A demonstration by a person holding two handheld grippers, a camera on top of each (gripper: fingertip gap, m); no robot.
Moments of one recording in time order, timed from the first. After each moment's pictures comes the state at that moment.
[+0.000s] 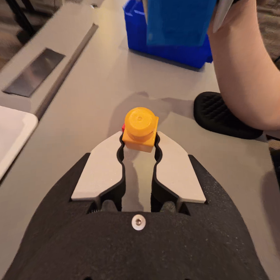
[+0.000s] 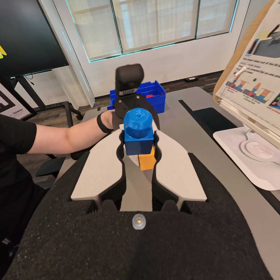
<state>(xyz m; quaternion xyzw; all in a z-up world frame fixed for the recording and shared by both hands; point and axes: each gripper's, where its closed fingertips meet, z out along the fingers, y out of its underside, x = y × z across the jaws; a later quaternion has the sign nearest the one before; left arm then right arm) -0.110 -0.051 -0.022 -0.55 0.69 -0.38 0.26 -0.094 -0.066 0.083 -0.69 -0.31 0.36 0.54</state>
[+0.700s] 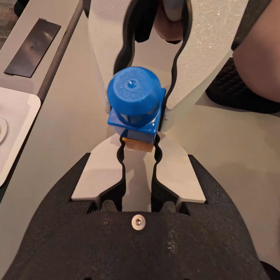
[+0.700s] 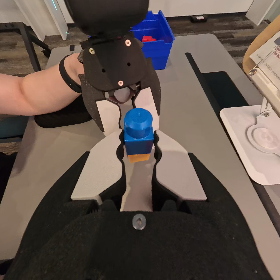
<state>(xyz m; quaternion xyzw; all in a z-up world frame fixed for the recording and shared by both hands) -0.135 -0.049 -0.042 -0.56 0.73 -0.30 0.25 -0.148 -0.041 0.014 -0.77 -0.41 0.24 0.44</state>
